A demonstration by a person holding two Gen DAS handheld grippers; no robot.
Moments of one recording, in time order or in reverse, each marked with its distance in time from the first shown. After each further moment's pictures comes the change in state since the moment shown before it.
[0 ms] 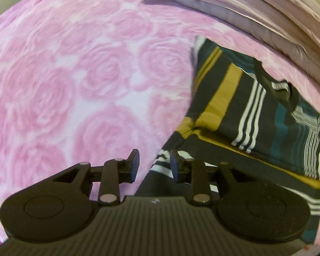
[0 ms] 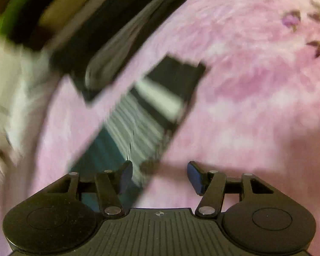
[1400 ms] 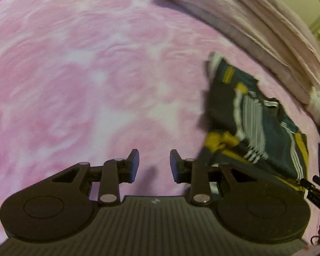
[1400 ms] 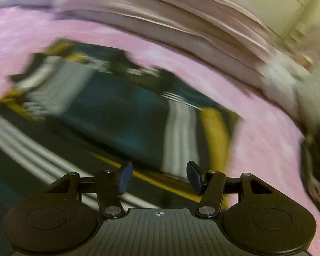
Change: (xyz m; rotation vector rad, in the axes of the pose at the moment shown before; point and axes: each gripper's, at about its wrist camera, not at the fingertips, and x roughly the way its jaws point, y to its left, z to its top) left arm 0.013 0.089 0.032 -0.011 0.012 -0.249; right arm -0.059 0.244 -0.428 -1.681 0.003 0.057
